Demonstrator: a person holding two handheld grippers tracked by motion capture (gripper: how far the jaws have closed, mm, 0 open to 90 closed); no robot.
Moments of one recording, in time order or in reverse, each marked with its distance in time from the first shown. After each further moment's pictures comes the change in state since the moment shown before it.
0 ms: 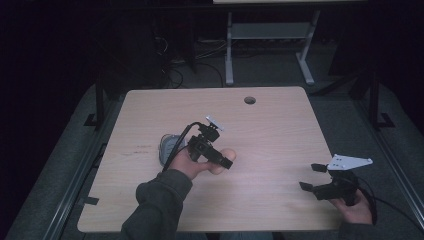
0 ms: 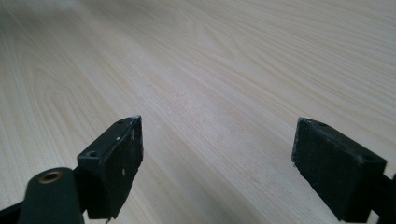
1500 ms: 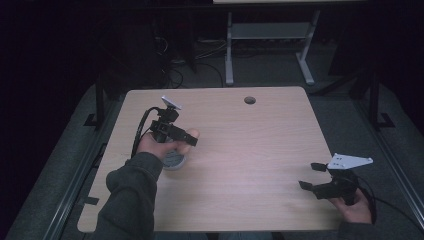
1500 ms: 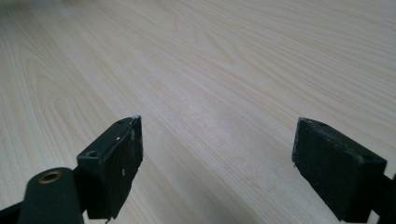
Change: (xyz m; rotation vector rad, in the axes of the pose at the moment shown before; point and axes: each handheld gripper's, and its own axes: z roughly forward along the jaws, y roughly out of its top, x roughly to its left) left arm 0.079 -0.020 -0.069 -0.093 0.114 -0.247; right arm 0.000 0.002 0.000 -0.018 0.009 0.006
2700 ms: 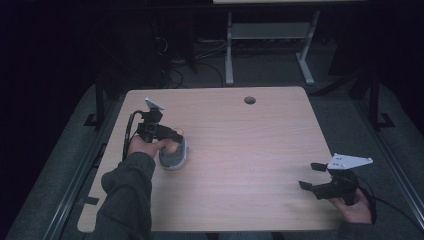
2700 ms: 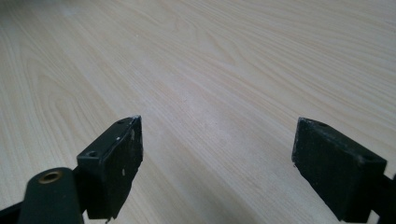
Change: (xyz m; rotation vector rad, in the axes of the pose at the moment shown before) left arm 0.043 -0.015 -0.006 -0.038 0.087 -0.190; right arm 0.001 0.001 -0.001 0.004 -0.003 -0.005
